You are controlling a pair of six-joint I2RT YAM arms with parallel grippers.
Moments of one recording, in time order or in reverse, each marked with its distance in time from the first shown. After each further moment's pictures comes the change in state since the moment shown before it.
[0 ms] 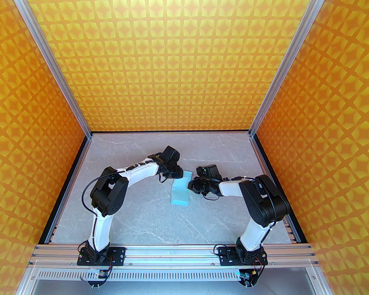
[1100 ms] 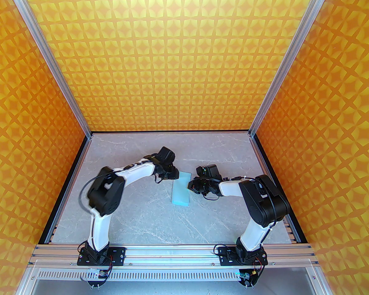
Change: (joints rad) left arm 0.027 -0.139 -0.179 0.023 0.033 -0.005; right arm 0.000 0.000 0.000 0.000 0.000 -0.005
